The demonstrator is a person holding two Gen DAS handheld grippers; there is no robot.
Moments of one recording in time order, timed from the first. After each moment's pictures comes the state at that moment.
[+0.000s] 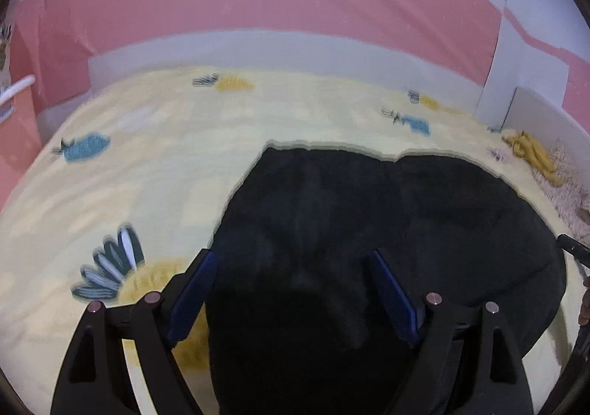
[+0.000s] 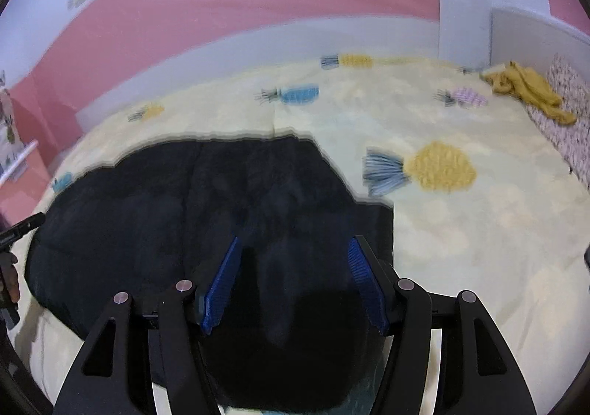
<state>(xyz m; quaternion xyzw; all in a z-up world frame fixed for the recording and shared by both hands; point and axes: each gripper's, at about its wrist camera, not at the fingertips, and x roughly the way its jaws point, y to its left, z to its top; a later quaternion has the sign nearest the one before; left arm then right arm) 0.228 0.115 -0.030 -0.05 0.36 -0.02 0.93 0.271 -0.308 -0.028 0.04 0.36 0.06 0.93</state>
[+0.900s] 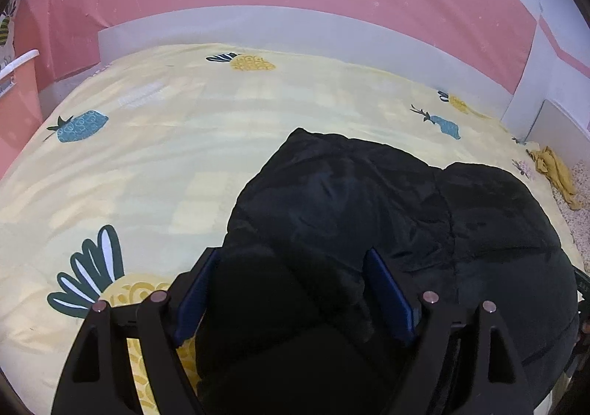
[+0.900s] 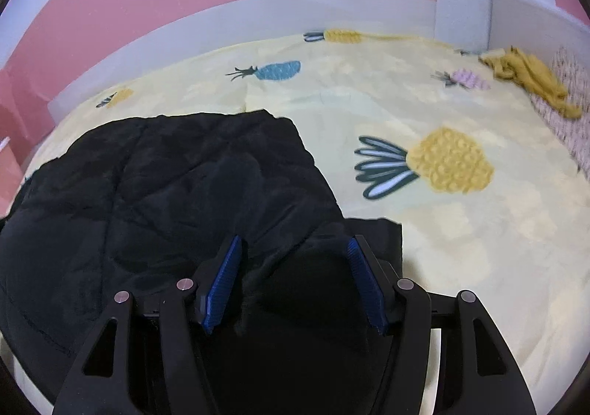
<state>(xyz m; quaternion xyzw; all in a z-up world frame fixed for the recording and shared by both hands) 0.289 0.120 -0.041 -0.08 0.37 0.01 0.92 0.336 -0.314 -0.058 0.04 0.38 0.03 0.92</state>
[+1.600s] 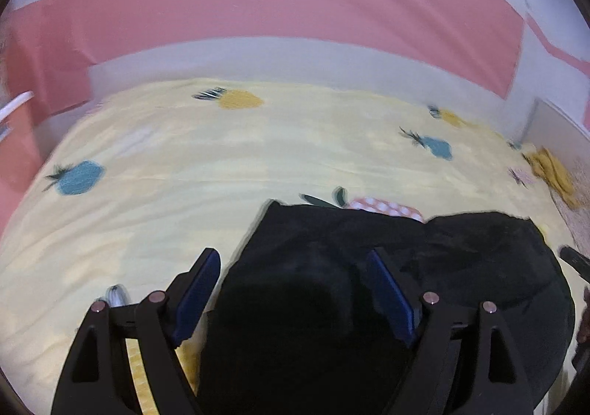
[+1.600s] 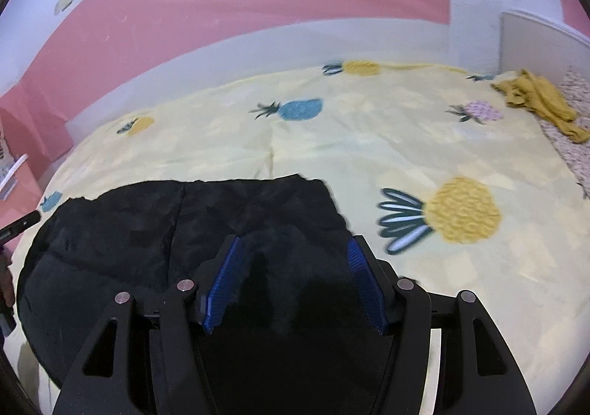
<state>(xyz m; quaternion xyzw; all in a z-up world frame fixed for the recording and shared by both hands) 0.315 0.099 0.004 -0.04 0.36 -0.01 0.93 0.357 -0.294 -0.010 0.05 0.36 0.06 0.93</state>
